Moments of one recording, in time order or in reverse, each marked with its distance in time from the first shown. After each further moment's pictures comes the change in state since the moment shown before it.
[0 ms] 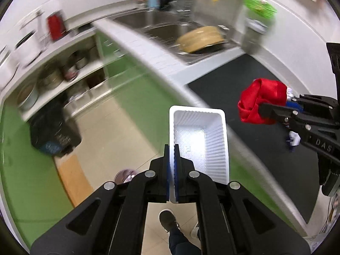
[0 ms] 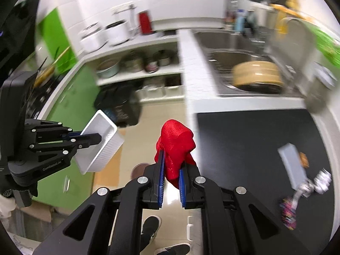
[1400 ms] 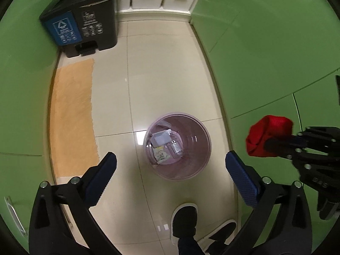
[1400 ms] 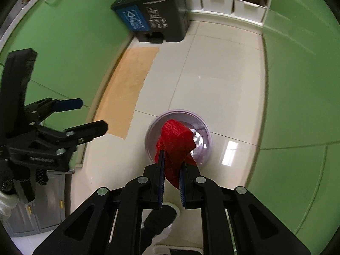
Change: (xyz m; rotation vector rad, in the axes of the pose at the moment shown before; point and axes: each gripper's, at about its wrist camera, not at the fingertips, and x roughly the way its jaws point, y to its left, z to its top) left arm 0.357 0.298 -0.264 -0.509 0.214 0.097; right arm 0.514 0.151 -0.125 -0.232 0.463 0.222
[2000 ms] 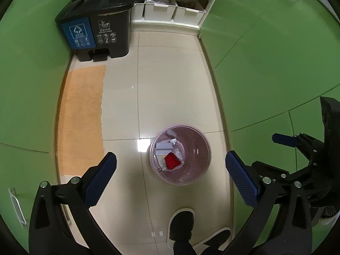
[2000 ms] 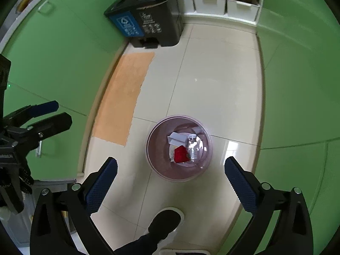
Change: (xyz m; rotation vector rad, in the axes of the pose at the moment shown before) left arm -0.050 0.004 0.007 -0.054 -0.064 0.013; right arm -0.011 -0.004 0.003 0.067 -0.033 -0.020
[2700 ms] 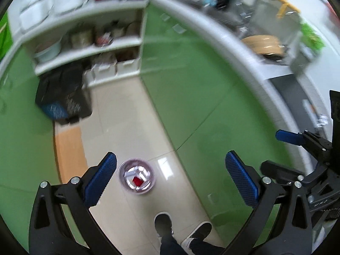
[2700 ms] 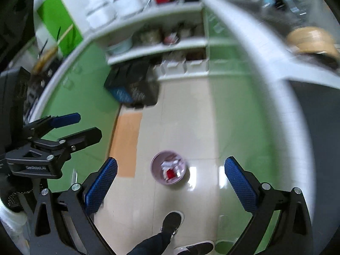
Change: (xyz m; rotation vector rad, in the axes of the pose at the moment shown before) left arm -0.295 -0.218 0.035 0.313 -0.178 -0.136; right arm -0.395 -0.012 -0.079 0.201 -0.344 -0.096
